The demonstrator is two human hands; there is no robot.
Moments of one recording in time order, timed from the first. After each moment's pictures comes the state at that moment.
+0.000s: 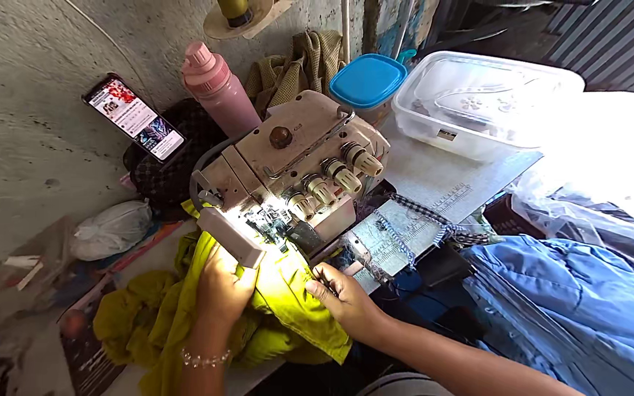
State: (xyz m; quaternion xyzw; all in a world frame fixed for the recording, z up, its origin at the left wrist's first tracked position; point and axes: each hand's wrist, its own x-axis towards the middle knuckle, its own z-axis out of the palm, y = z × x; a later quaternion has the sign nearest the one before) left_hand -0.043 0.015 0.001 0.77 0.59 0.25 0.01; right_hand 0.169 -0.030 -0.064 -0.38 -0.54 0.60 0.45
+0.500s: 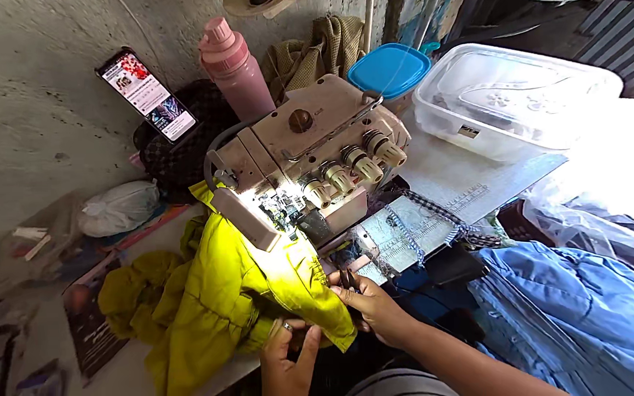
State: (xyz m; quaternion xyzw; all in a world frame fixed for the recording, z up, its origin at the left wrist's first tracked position) left_hand 0.017 -0.123 -0.047 0.58 0.62 0.43 0.30; right_hand 0.191 -0.048 -0.067 -0.33 -0.32 0.80 0.38
